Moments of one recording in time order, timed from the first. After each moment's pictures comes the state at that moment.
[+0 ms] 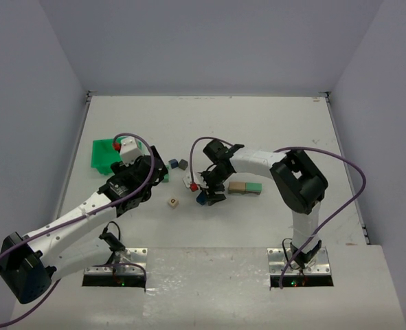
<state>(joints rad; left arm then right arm) -0.67 0.97 0.69 -0.46 -0.82 -0.83 0.70 1.96 1.20 -0.58 -0.66 -1.23</state>
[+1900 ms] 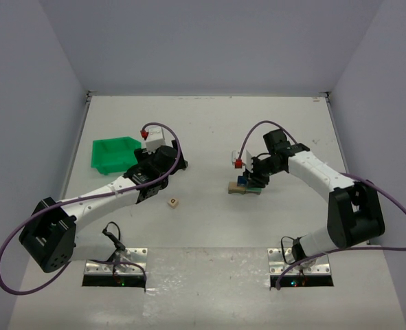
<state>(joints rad) -0.66 1.26 0.74 -0.12 -0.71 -0.62 0.29 1.47 0.90 -0.64 -0.63 -1.08</state>
